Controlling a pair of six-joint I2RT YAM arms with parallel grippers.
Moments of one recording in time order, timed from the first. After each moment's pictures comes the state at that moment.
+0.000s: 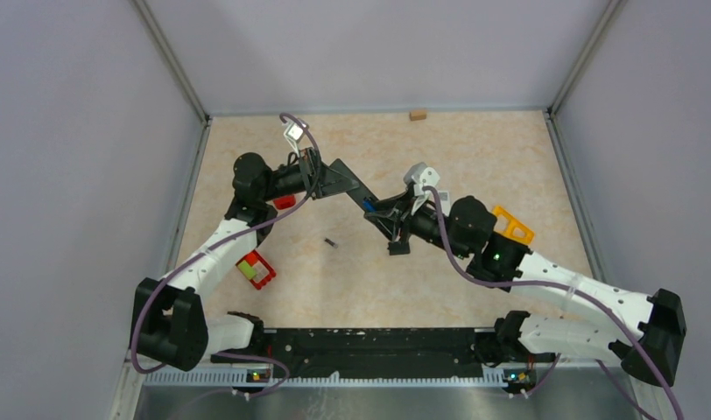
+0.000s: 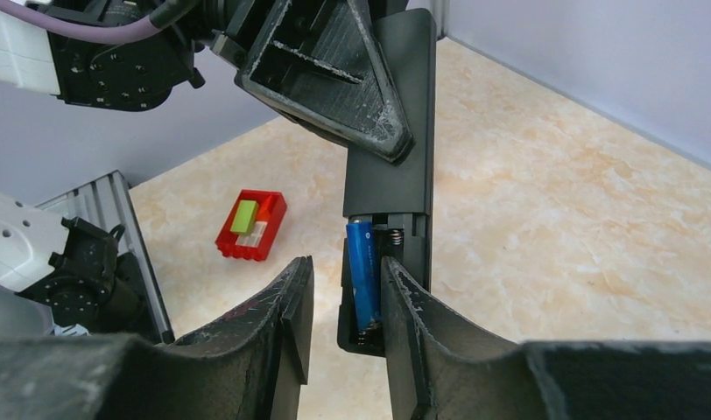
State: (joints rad) left arm -0.31 1.25 0.83 0.64 1.01 -1.16; right arm 0.98 1.00 0.80 0.21 -0.02 0.10
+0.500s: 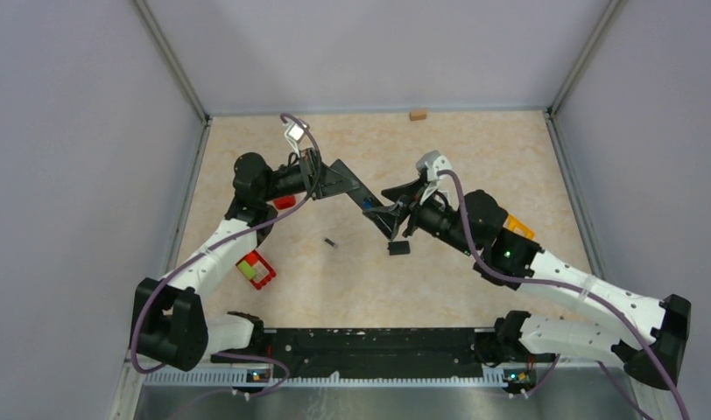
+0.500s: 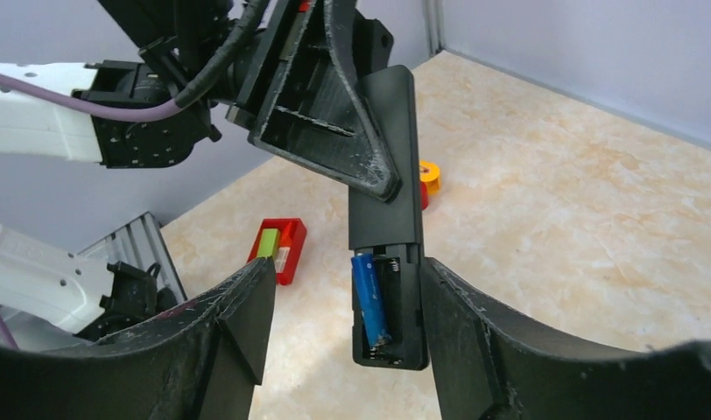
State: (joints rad) left arm -0.31 1.25 0.83 0.63 1.01 -1.15; right arm 0.98 0.98 0.89 0.12 0.00 0.20
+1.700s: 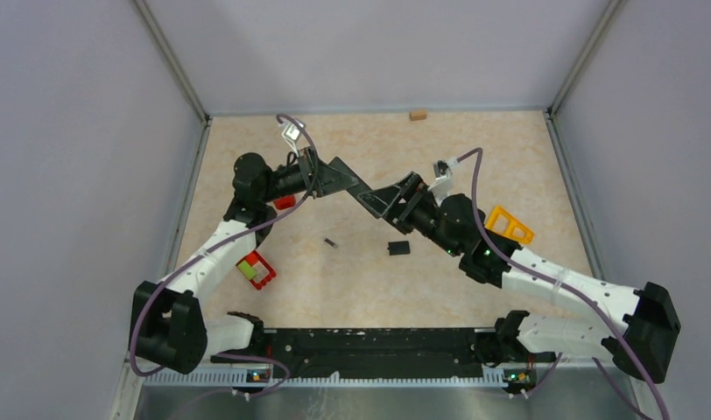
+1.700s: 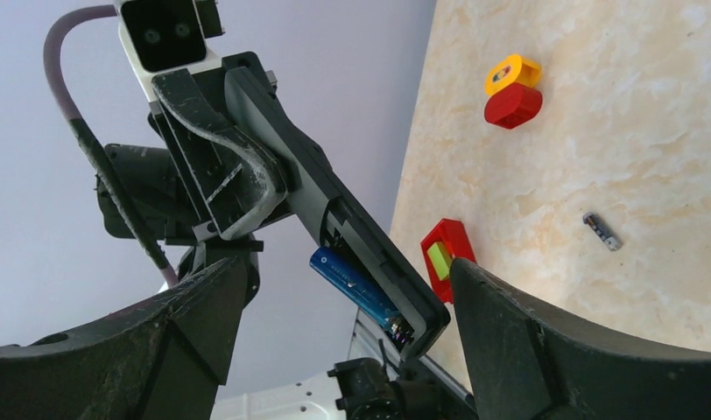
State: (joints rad) left arm -0.31 1.24 0.83 0.58 0.94 -1.11; right arm 0.94 1.06 0.79 0.19 0.16 1.16
